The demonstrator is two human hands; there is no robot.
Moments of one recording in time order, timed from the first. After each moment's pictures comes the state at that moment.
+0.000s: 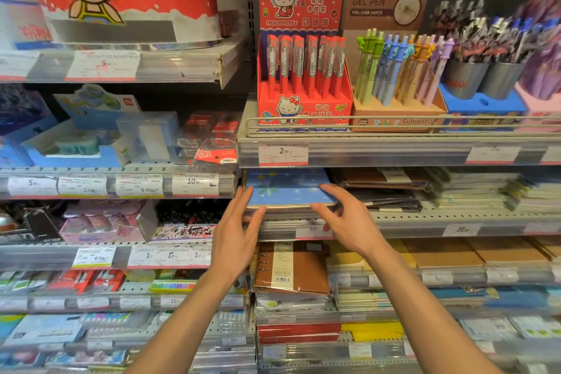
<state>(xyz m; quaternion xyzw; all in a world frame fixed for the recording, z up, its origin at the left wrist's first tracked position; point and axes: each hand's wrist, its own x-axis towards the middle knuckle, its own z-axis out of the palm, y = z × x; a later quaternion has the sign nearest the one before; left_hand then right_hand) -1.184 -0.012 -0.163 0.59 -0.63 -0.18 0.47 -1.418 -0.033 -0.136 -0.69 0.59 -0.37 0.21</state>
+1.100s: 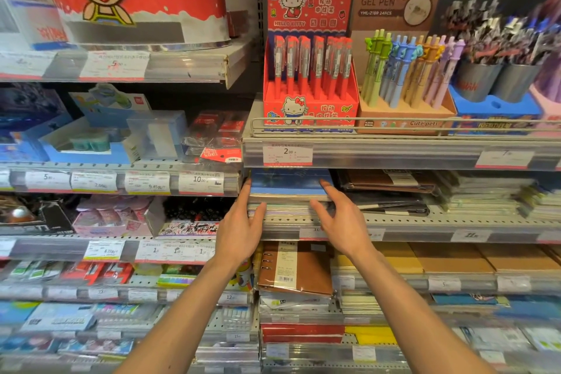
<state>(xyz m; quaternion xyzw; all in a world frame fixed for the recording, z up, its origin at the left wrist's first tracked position) -1.183 -0.031 -0.162 0.64 -0.63 -0.14 0.41 -1.404 -0.052 -0.159 -0.70 0.59 -0.37 0.14</state>
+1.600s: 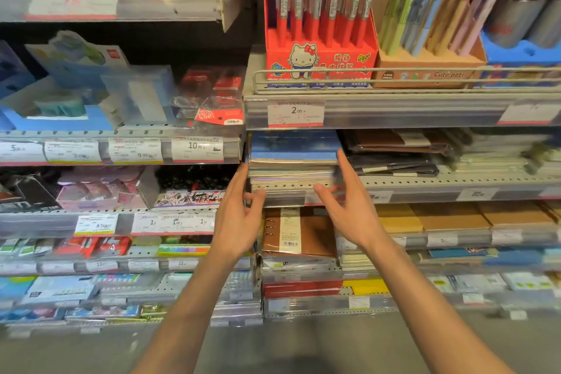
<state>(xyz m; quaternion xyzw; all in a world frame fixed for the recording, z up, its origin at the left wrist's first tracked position) -1.169 -0.007 -0.187 0.60 -0.61 -0.25 0.46 -1.394 -0.014 -0.170 -0.67 0.58 -0.40 0.22</state>
